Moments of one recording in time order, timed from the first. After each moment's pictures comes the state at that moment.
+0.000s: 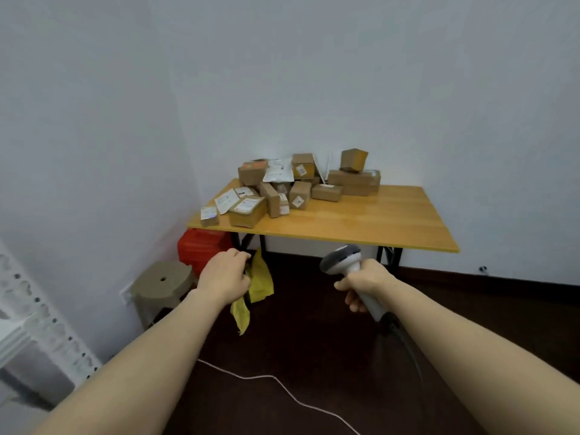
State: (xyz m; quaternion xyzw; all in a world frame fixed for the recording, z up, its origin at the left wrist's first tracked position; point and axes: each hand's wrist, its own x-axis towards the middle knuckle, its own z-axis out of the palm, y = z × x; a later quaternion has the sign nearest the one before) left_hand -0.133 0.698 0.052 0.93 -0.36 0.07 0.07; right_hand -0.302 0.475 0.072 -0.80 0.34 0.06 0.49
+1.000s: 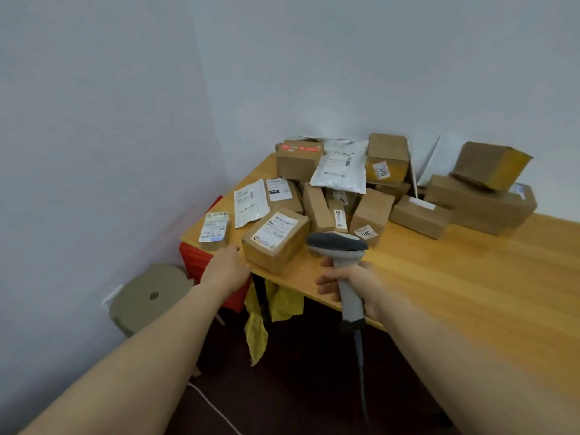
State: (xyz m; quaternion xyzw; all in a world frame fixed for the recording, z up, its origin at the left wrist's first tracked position) left_hand 0.317 0.513 -0.043 0.96 -0.07 -0.11 0.24; right_hand 0.203 0.294 -0.024 -0.63 0.27 0.09 0.73
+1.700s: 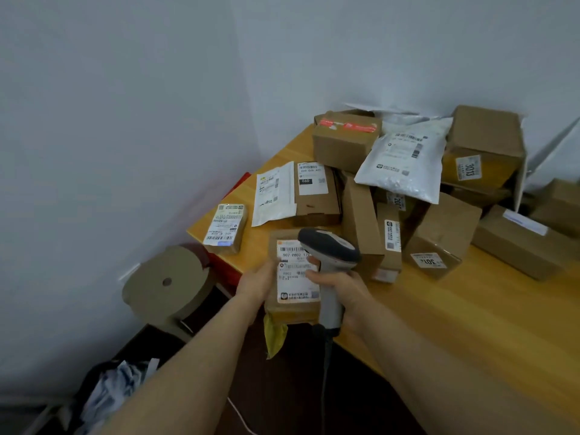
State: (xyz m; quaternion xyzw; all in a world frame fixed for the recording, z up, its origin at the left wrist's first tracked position) left_hand 0.411 0.456 -0.132 0.75 0.25 -0.23 0.56; right_hand 0.362 0.297 -0.116 -0.52 0.28 0.16 0.79
